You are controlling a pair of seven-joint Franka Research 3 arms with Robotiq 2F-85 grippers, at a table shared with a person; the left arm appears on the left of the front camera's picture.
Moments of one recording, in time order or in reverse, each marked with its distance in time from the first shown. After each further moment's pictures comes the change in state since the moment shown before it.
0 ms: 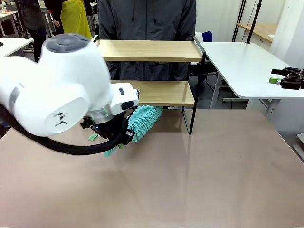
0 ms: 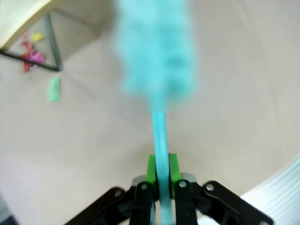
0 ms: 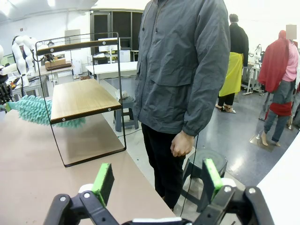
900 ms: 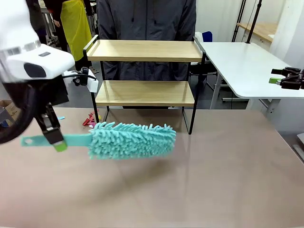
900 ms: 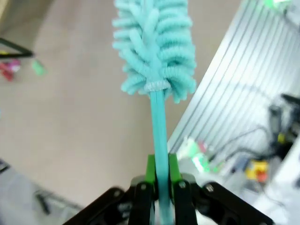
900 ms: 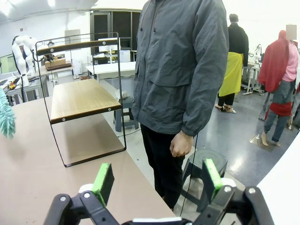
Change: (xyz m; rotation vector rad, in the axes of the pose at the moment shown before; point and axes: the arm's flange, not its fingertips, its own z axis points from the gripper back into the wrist) left arm -0.052 0.062 0.146 -0.164 0.308 -0.579; right arm 0.000 0.000 0.000 0.000 0.000 0.000
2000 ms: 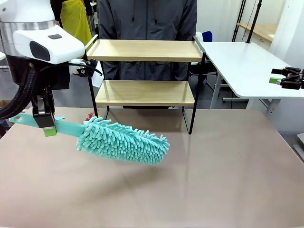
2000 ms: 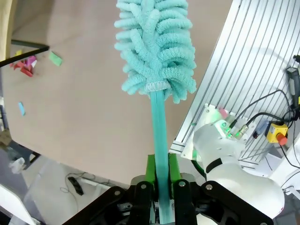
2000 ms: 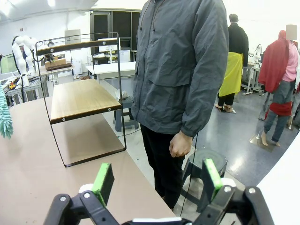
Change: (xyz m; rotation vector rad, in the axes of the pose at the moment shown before) left arm 0.022 -0.001 0.027 0.088 0.152 -0.131; right arm 0.000 0.000 0.000 0.000 0.000 0.000
